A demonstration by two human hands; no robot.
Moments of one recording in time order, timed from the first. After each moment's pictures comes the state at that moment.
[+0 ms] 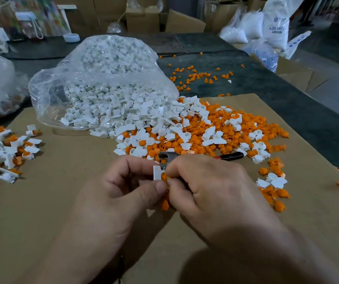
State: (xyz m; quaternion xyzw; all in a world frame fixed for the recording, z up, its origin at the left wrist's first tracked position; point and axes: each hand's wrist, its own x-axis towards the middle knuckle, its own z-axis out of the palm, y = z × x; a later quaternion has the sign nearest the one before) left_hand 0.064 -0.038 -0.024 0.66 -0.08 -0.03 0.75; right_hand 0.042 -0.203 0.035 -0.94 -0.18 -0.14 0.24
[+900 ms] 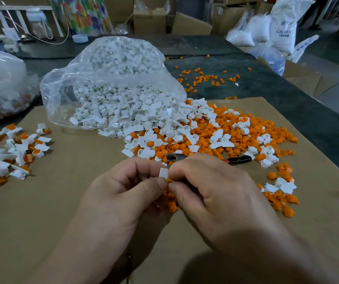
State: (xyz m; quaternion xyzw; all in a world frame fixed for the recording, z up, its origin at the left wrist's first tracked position) left_hand 0.061 -0.039 -0.017 0.66 -0.05 -0.03 0.75; right_hand 0.044 -0.206 0.025 -0.93 -0.22 -0.13 0.27
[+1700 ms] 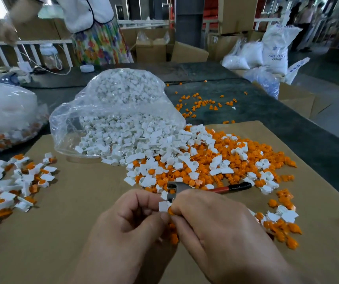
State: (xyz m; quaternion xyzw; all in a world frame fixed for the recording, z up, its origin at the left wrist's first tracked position) left_hand 0.066 -0.040 -0.026 0.73 -0.05 0.03 0.68; right_hand 0.046 -0.205 0.043 -0.94 -0.23 -0.03 0.23
